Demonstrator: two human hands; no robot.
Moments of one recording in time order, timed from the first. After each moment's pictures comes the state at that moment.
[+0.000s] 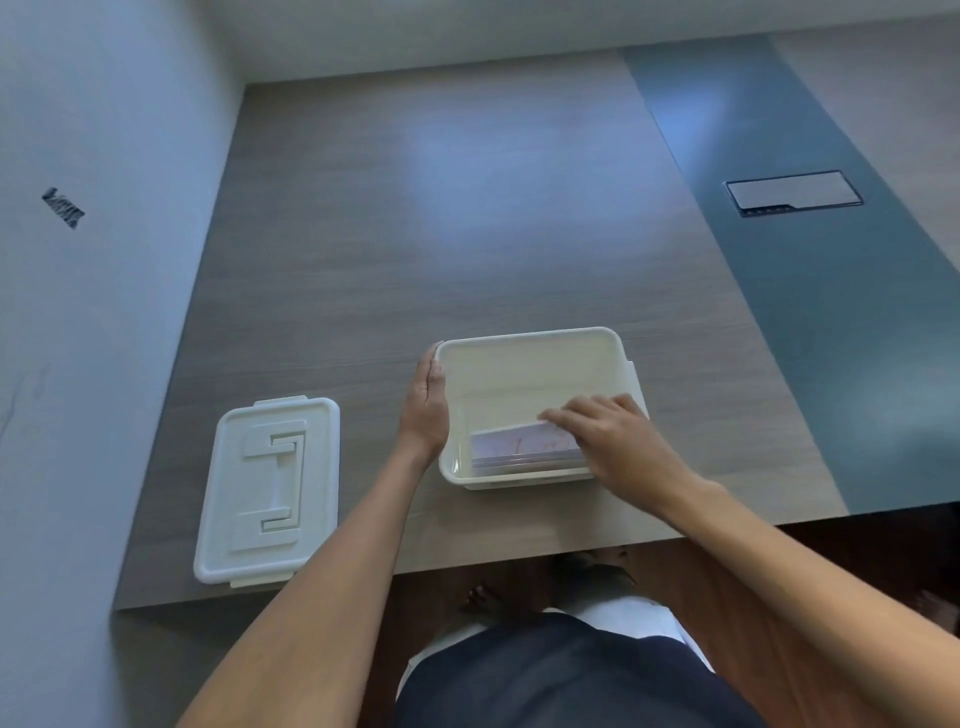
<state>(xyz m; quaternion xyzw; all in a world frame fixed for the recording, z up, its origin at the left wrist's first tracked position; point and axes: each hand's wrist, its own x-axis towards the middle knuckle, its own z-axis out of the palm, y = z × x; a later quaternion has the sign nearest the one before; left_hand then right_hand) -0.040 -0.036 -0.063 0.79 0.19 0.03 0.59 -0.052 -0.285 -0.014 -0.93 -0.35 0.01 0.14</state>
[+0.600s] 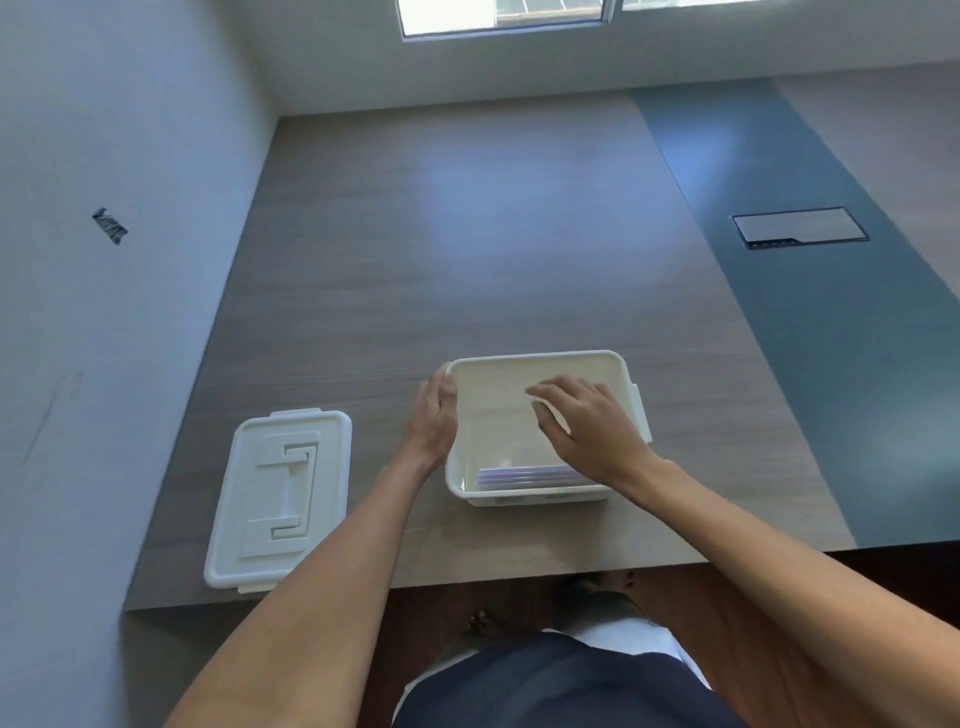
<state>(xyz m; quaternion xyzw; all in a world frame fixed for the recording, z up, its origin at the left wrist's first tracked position) -0.039 -0.025 -0.058 0.86 0.15 -0.01 0.48 -0.021 -0.250 -0.017 -0.93 -0.30 -0.04 0.22</state>
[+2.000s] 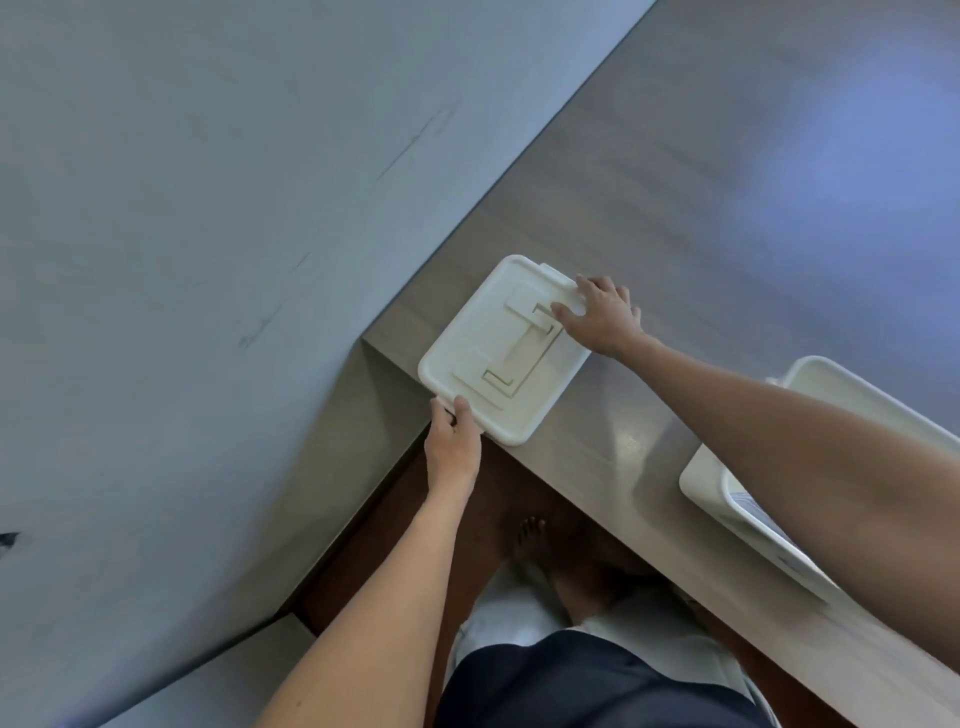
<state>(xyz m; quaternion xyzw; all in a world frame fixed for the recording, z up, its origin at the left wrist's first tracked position) -0.266 0.083 -0.106 0.52 0.66 0.10 0.54 -0.017 0.091 -0.109 -0.87 -0.37 0.30 0.13</state>
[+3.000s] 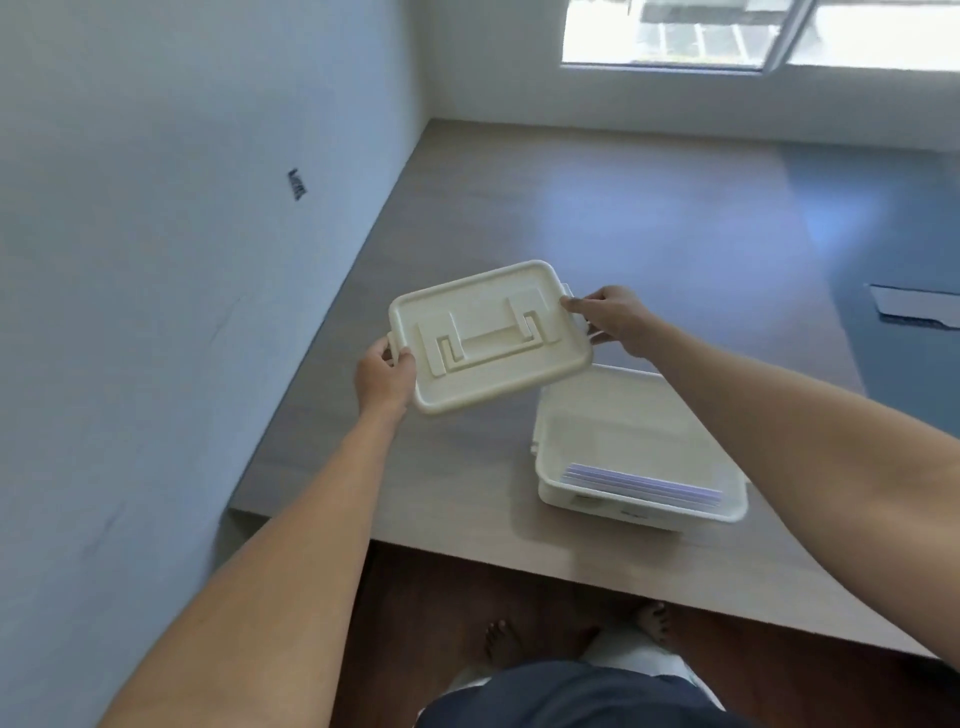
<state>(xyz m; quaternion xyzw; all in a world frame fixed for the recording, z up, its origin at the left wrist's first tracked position) -0.099 0.107 0.004 0.74 0.41 0.20 0.49 0.100 -0.115 0.039 -0.84 -0.04 0.27 0.46</state>
